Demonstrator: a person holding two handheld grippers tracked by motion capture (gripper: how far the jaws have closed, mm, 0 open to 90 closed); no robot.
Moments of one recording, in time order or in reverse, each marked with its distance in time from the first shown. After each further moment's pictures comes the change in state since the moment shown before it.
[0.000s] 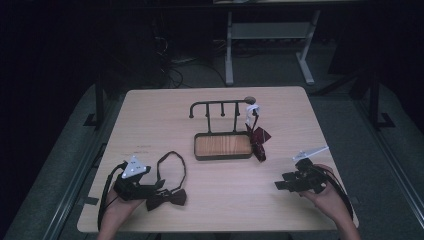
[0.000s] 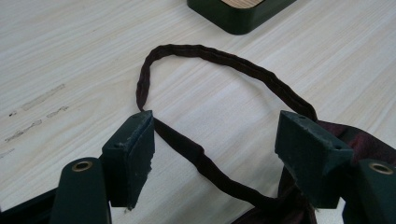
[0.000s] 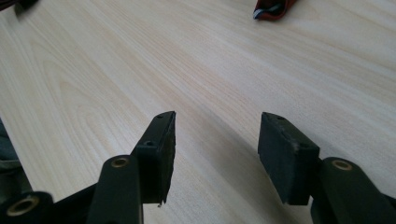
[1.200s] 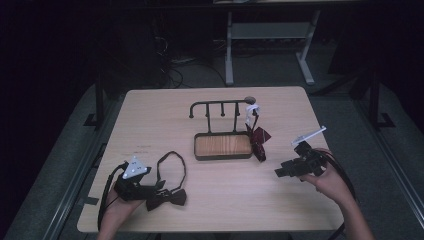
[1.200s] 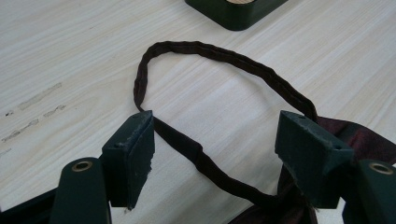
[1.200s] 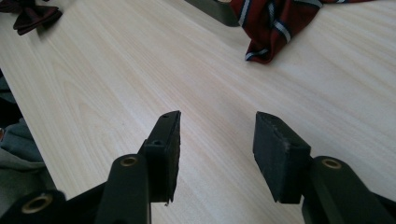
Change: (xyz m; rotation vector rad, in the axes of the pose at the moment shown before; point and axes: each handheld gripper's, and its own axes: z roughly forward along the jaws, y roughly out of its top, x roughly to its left) left arm -0.001 -0.001 0.001 0.006 -0.002 0.008; right arm -0.009 0.042 -0.016 0.054 0.042 -0.018
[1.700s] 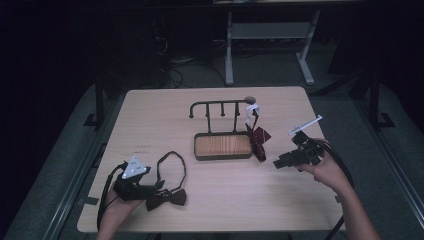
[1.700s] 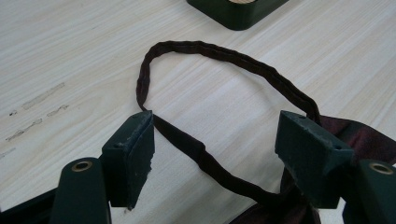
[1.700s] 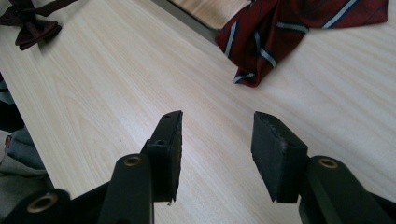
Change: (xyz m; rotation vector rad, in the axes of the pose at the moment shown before) left arm 0.001 0.000 -0.001 0.008 0.001 0.001; right arm -0.010 0.026 -0.003 0.030 0.010 0.009
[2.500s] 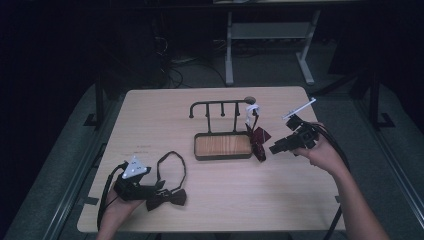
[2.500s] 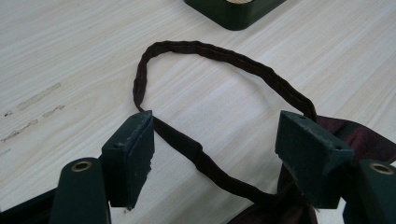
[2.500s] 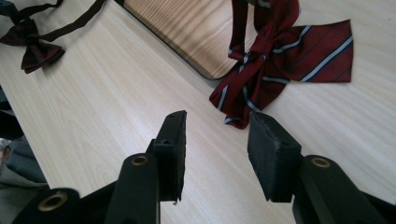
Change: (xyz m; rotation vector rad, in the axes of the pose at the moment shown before) left arm 0.000 0.000 0.001 -0.003 -0.008 -0.001; right arm 0.004 0.046 -0.014 0.013 -0.025 -0.044
